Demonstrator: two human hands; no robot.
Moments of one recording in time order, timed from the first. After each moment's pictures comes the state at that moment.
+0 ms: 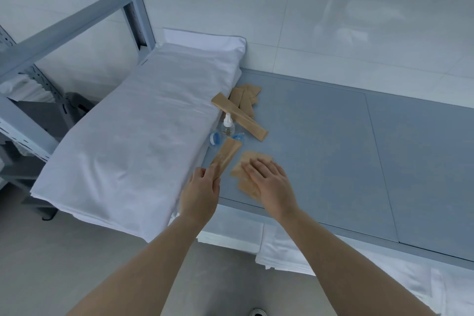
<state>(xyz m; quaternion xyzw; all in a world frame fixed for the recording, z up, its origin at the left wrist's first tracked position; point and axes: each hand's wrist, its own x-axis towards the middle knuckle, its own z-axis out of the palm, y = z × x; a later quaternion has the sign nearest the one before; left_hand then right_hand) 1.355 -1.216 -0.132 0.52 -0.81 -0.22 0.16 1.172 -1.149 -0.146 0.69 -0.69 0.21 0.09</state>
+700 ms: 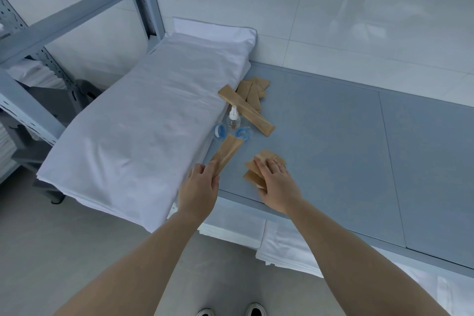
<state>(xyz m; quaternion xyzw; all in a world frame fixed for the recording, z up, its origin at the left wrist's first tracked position) 1.362 -1.209 -0.140 0.54 -0.80 -0.20 0.16 1.148 -1.155 -0.180 0.64 -0.75 0.06 -0.14</state>
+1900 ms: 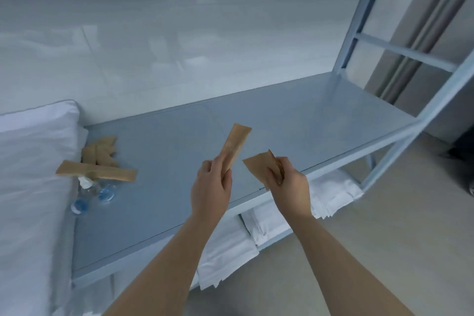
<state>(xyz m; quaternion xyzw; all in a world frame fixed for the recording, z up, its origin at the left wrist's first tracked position) 1.168 -1.032 -0.031 0.17 -0.90 -0.32 0.25 1.098 -0.869 -0.025 0.19 -0.88 0.43 0.11</state>
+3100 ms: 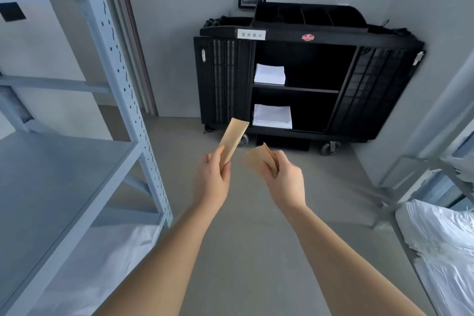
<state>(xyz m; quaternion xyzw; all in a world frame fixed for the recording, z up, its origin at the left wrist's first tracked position) 0.858 -0.331 0.015 -0.28 -0.85 -0.44 0.09 0.954 -0.192 0.015 -0.25 -0.85 0.33 0.31</state>
